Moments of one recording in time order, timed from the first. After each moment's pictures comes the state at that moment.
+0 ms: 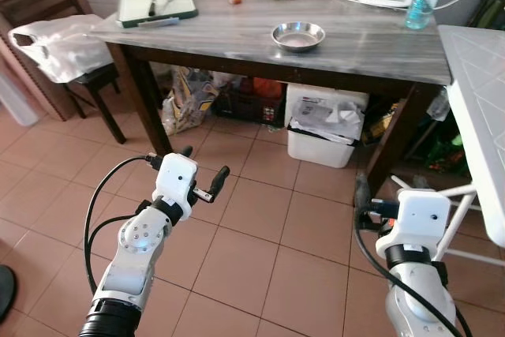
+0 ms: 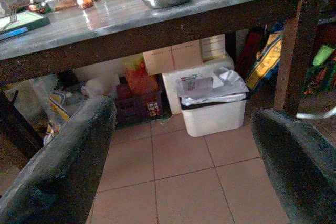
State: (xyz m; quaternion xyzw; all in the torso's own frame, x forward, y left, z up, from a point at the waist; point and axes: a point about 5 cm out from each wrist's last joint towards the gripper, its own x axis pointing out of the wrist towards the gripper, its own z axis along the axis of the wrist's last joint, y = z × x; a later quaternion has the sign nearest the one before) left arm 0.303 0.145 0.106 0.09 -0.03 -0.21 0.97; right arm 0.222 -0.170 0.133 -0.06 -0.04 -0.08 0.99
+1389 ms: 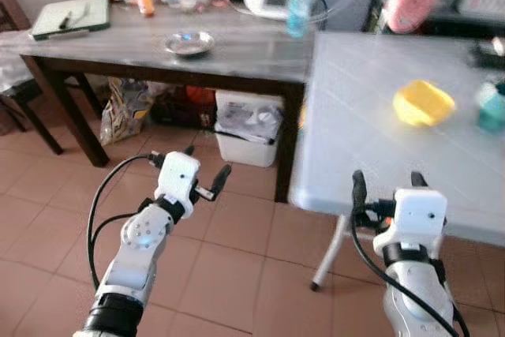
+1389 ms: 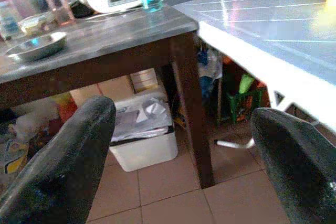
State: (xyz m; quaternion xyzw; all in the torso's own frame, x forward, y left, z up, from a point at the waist) left arm 0.310 0.139 0.105 0.09 -0.03 -0.22 0.97; right arm 0.225 -0.169 0.137 -0.07 -0.06 -0.07 0.99
